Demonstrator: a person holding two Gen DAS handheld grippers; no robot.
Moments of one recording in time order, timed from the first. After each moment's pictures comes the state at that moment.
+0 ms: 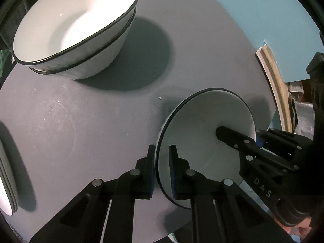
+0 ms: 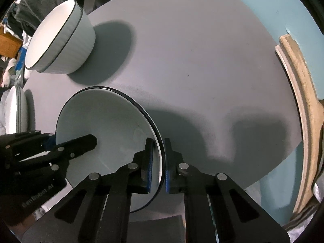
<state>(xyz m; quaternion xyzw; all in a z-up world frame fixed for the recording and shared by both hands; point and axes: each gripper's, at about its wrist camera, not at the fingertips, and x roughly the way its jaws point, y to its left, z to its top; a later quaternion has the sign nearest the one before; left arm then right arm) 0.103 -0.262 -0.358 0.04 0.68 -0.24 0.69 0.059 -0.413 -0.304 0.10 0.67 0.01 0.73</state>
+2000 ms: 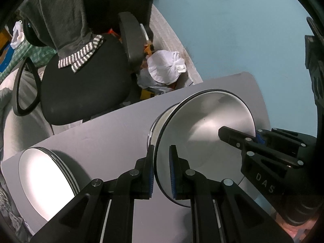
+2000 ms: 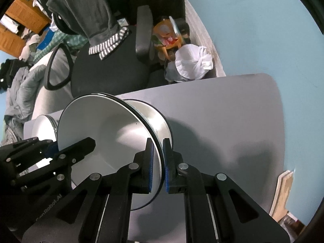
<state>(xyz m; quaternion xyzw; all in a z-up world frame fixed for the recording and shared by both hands) 0.216 -0.201 -0.278 -0.02 0.64 -0.11 0.76 0.211 -0.335 -0.246 0.01 0.65 0.11 0.75</state>
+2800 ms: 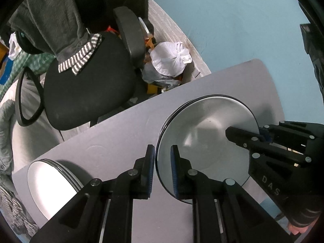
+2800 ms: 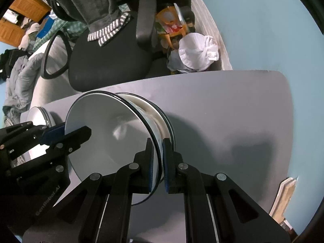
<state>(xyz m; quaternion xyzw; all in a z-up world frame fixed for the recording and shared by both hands) 0.226 -0.204 -0.293 0.03 0.65 -0.11 0.75 0.220 -0.332 -0.267 0.00 0.69 0.13 0.72</state>
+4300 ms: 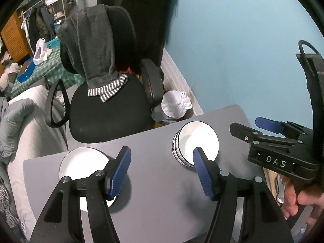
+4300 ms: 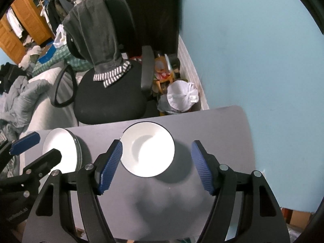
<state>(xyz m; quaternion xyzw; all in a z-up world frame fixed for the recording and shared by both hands) 0.140 -0.131 -0.157 -0.04 0.51 -0.08 0.85 0.179 -0.307 -0.139 -0.03 0.56 0.08 0.82</state>
